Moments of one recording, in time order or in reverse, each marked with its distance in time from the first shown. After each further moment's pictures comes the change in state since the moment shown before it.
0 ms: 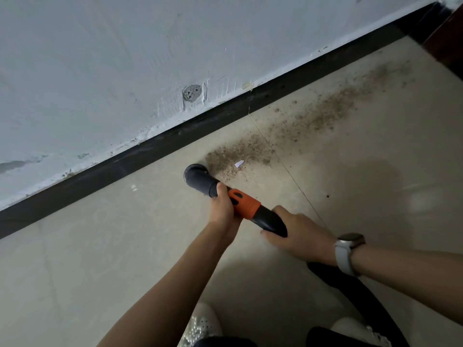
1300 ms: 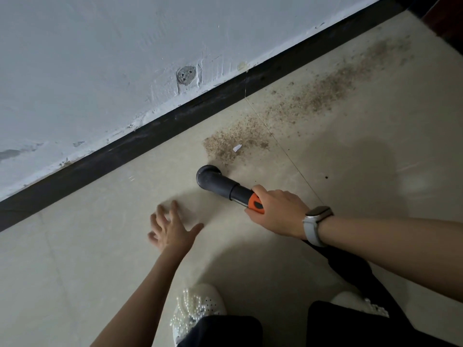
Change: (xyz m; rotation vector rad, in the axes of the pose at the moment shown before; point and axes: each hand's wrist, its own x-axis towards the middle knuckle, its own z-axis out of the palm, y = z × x) left_hand 0.024 -0.009 -0.140 1.588 0.337 0.341; right_hand 0.025 -0.022 0.018 -0.330 0.087 -0.057
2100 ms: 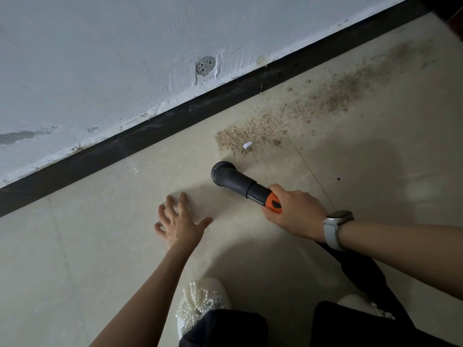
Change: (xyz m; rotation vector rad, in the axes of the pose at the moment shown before) left_hand 0.011 -0.013 0.017 0.031 0.063 0.021; right_hand -0.006 0.002 -0.002 -0.003 0.029 0.029
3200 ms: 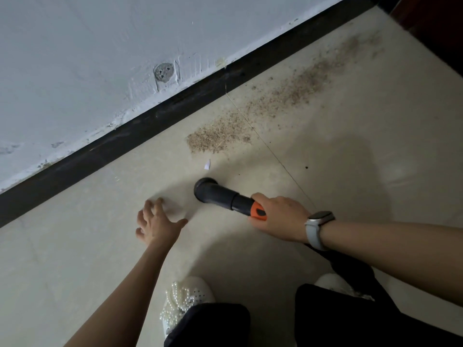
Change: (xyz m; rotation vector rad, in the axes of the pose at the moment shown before) left_hand -0.001 0.014 -0.016 -0.088 -0.017 -0.015; right_hand -0.033 0.023 0.010 0.028 -0.032 -0.003
